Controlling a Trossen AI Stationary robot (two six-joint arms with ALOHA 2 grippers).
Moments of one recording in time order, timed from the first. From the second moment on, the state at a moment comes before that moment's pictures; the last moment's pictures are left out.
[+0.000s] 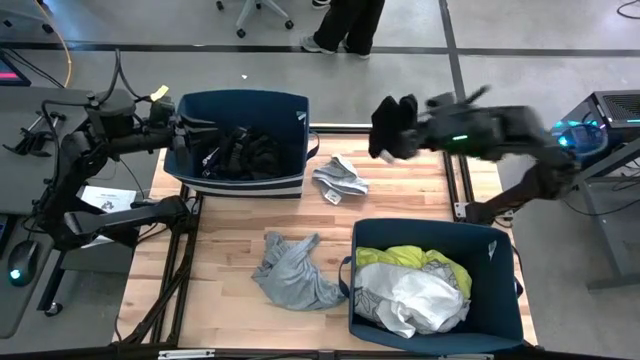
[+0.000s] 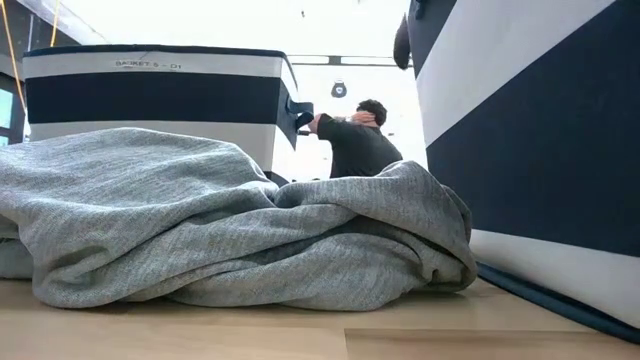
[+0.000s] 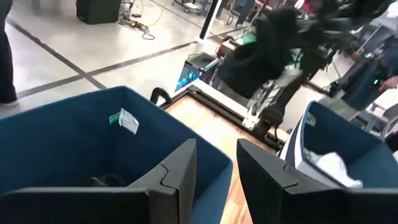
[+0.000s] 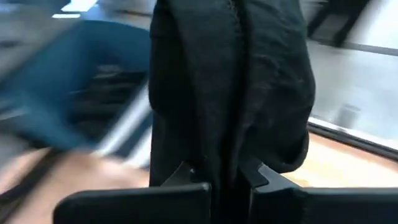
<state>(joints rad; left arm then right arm) 0.67 0.77 1.37 -0.89 0.25 -0.27 -0.02 1.38 1.99 -1.38 0.59 0.84</state>
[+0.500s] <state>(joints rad) 0.67 0.83 1.37 -0.59 0.25 -0.25 0.46 1.26 1.75 -1.17 -0.06 0.97</state>
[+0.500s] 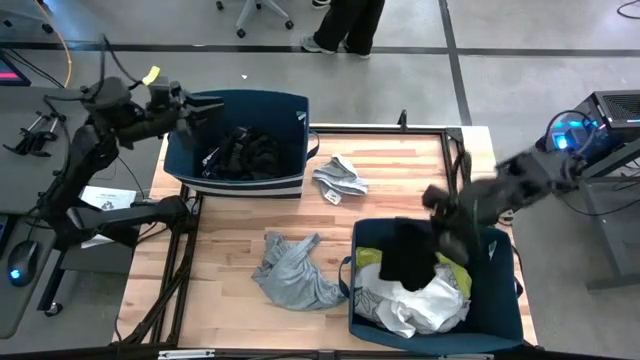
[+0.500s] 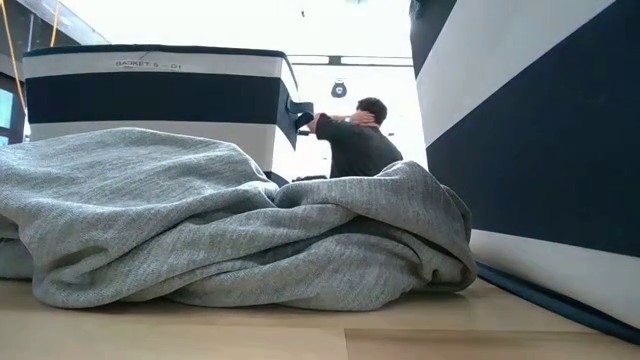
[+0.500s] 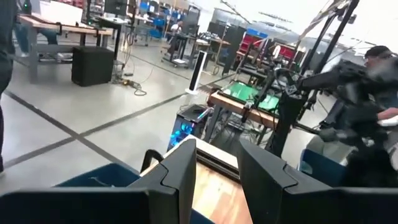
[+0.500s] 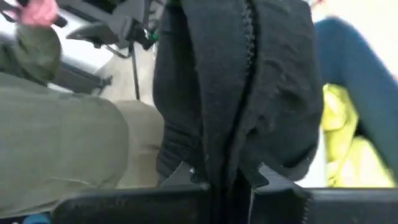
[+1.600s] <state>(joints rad) 0.22 1.13 1.37 -0.24 0.24 0.38 -0.11 1.69 1.70 0.15 -0.30 0.65</state>
